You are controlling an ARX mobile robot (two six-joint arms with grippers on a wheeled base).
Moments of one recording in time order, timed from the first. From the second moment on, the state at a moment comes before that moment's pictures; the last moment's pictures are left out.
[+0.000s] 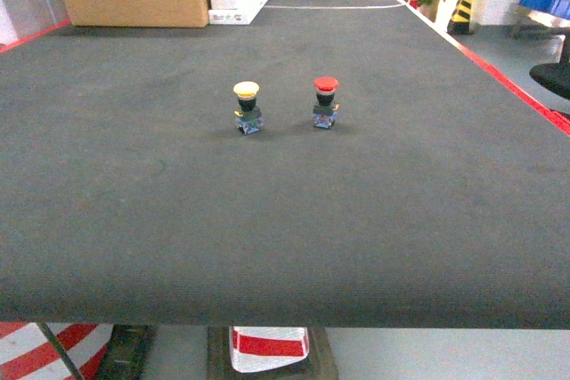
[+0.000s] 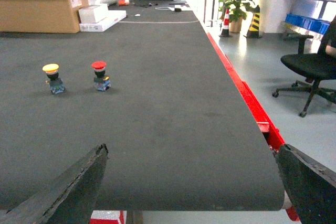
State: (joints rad) left arm -0.32 0.19 0.21 0.01 -0.43 -0.07; right arm 0.00 0.01 0.01 0.00 0.00 0.00
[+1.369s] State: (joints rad) left arm -0.32 0.19 0.21 0.00 -0.43 -0.08; right arm 0.00 0.01 0.01 -0.01 0.00 0.00
